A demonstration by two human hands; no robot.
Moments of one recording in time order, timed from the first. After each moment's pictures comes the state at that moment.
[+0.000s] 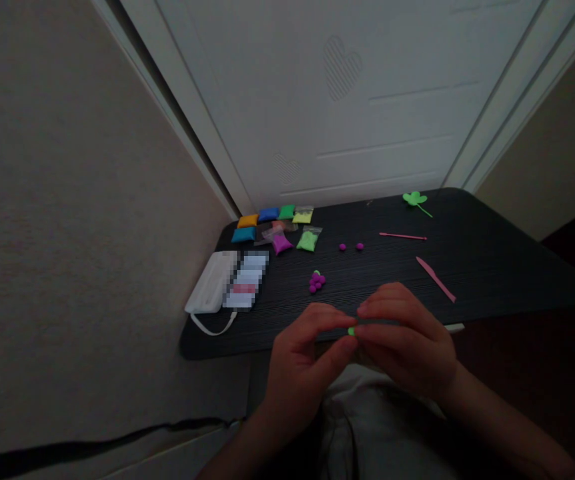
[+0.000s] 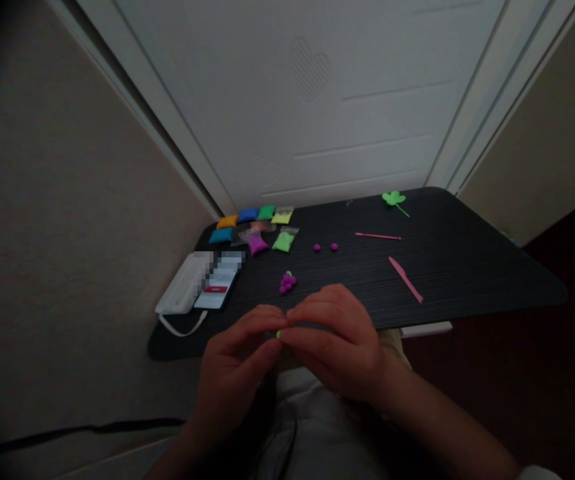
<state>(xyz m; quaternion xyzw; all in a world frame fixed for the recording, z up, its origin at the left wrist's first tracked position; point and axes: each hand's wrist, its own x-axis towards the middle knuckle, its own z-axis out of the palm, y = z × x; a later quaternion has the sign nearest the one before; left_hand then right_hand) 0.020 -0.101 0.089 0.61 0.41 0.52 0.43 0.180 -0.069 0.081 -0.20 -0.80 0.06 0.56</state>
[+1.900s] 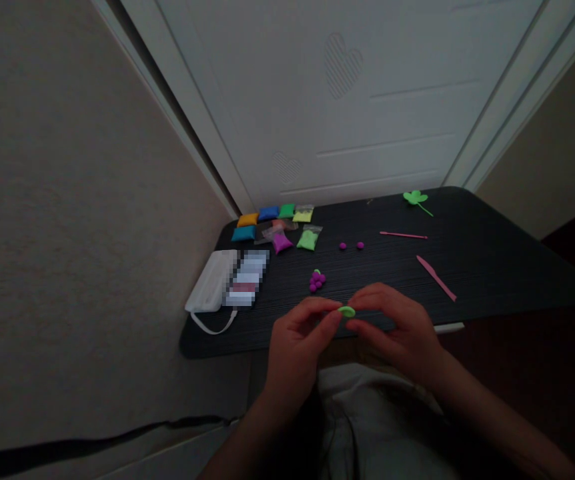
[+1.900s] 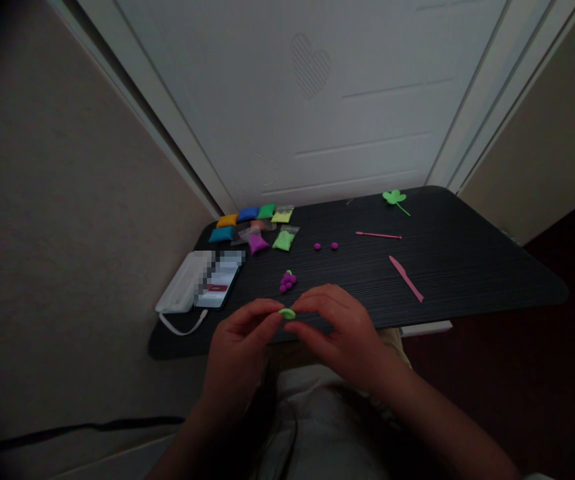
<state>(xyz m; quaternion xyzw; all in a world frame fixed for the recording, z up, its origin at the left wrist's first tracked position) 0.023 -0.088 0.070 0.51 0.46 0.56 0.46 0.181 -0.064 0.065 -0.32 -0.78 0.23 0.48</state>
